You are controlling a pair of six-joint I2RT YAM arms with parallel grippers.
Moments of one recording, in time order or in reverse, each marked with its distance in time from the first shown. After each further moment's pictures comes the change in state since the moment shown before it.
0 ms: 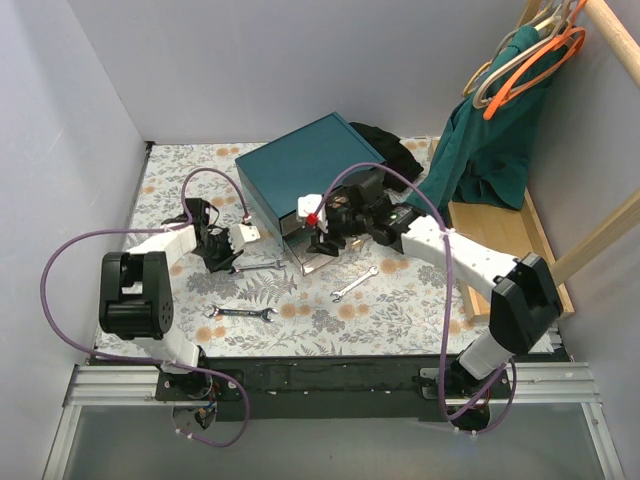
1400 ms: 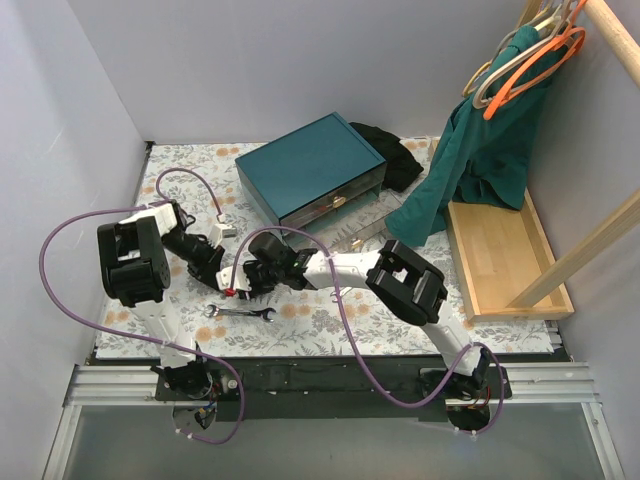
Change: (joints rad) left arm 0.208 0.314 0.294 -0.591 0.189 -0.079; right arm 0.362 0.642 0.262 0.294 0.251 -0.154
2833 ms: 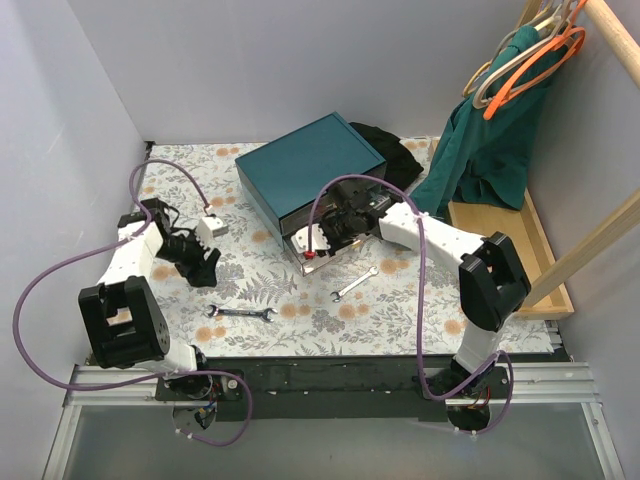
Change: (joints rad) left arm 0.034 -0.451 -0.106 0.060 0.010 0.003; right arm -0.359 -0.443 -0.082 -0.663 -0.092 -0.524
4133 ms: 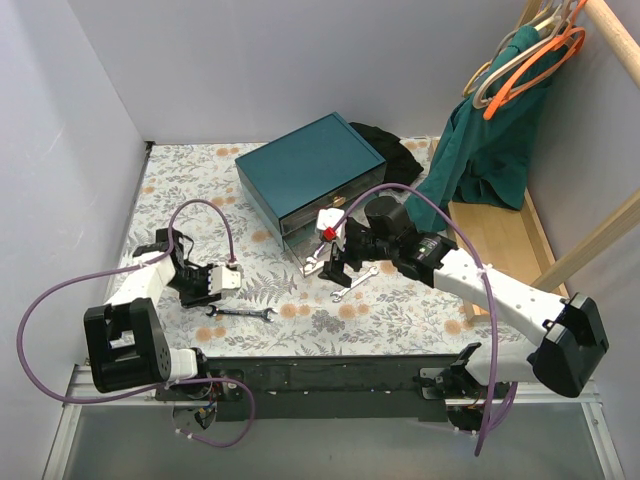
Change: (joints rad) left arm -0.056 -0.134 -0.331 0.163 -0.207 0.581; right arm 0.082 -0.473 -0.416 0.431 0.012 0.898
